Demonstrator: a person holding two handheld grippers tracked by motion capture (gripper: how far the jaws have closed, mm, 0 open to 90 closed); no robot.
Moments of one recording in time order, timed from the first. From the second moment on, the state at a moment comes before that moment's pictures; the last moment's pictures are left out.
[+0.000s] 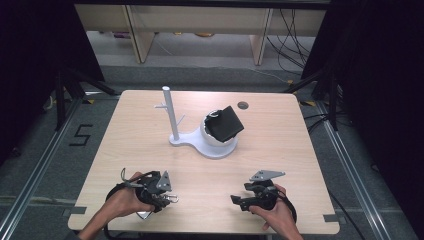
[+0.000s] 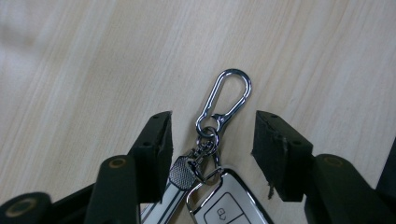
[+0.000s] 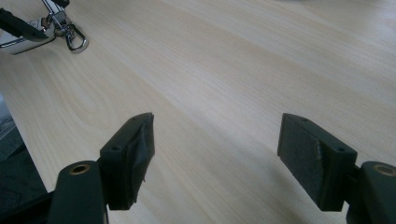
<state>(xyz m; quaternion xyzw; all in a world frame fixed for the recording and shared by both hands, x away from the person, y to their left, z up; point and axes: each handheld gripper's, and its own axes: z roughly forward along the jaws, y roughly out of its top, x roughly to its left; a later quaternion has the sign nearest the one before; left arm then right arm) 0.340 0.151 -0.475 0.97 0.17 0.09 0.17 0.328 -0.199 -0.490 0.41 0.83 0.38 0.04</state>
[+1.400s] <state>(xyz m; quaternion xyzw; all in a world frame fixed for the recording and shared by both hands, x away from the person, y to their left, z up) 0.366 0.122 -0.479 0.98 0.17 0.00 0.06 0.327 -0.196 -0.492 0.41 0.83 0.38 0.03</state>
